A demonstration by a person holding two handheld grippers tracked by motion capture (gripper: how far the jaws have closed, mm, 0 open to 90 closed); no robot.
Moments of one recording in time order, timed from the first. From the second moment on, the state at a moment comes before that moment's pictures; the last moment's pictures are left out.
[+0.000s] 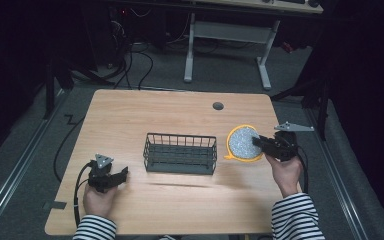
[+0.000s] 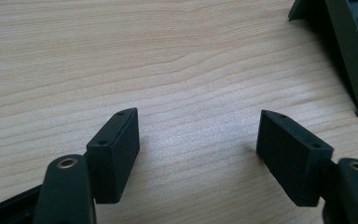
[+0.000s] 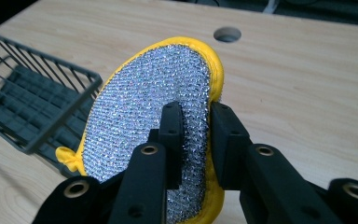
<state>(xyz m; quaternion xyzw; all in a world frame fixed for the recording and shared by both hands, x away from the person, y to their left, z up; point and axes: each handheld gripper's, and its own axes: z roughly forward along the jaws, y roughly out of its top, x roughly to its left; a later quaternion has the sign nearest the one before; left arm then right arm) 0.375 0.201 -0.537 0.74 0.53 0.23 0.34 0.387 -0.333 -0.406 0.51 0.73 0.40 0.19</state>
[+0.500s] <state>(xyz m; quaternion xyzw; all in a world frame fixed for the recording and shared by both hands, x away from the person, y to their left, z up) 0.375 0.200 -0.537 0.74 0.53 0.23 0.34 0.401 -0.302 -0.371 0.47 0.75 0.41 0.22</state>
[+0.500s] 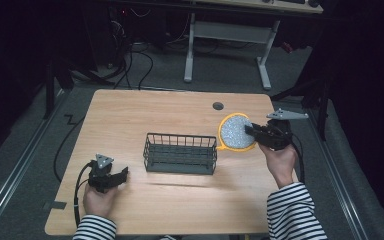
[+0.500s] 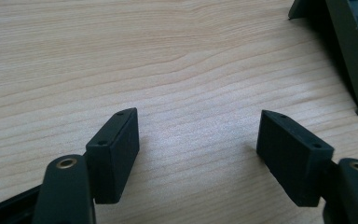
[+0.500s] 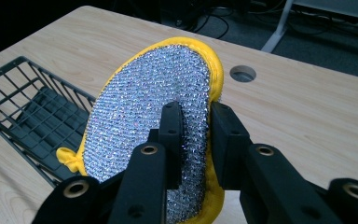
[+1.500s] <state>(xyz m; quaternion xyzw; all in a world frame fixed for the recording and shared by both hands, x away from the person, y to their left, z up) 0.375 0.200 -0.537 0.74 0.53 0.23 0.34 0.432 -0.226 -0.389 0.41 0.80 0.40 0.18</state>
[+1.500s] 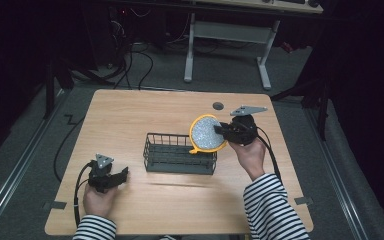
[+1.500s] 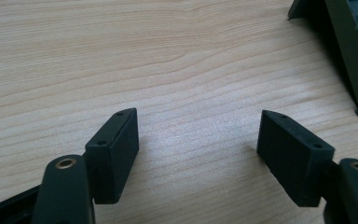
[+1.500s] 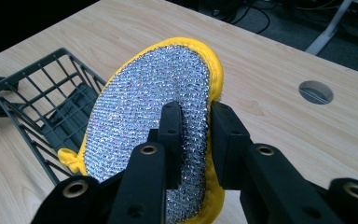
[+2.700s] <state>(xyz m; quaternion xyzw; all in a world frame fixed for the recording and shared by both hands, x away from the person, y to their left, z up) 0.375 0.201 -0.537 0.74 0.53 0.23 0.34 0.433 -0.175 -0.420 0.36 0.84 0.36 0.17</state>
